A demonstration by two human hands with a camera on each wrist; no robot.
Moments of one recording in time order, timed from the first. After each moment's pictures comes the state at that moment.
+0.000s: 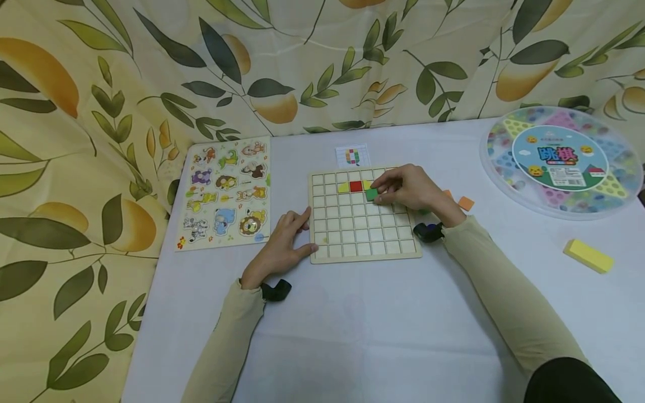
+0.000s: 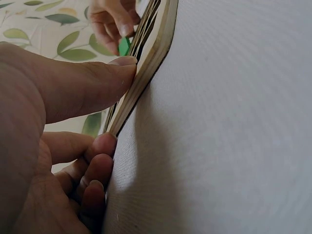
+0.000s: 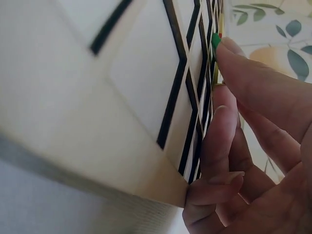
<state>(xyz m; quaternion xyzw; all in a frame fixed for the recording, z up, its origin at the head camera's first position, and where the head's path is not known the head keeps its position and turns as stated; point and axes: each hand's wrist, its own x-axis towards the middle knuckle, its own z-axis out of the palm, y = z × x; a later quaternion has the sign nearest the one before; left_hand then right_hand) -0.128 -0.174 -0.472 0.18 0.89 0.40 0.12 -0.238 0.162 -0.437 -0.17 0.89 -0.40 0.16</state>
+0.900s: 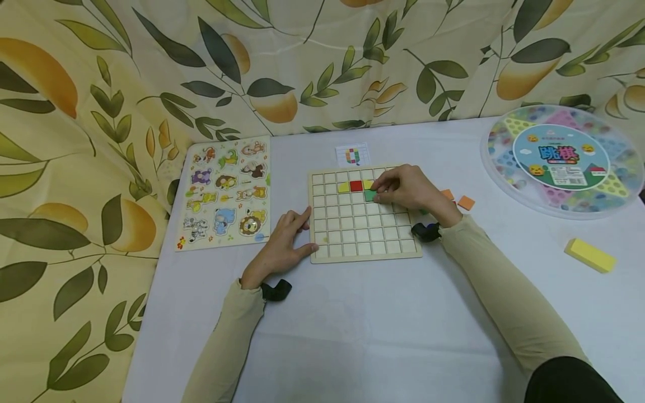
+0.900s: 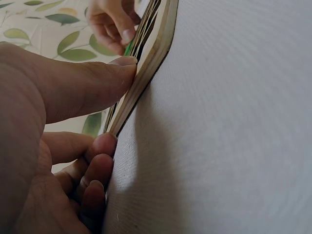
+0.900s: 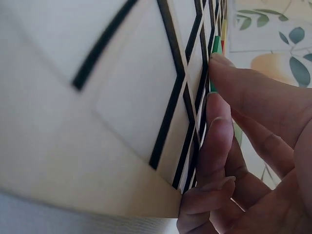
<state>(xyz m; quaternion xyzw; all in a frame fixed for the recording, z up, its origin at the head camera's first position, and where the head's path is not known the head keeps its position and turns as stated) -0.128 -0.174 -0.470 0.19 0.89 0.40 0.12 -0.239 0.157 -0.438 -0.18 0.90 -0.37 0.16</state>
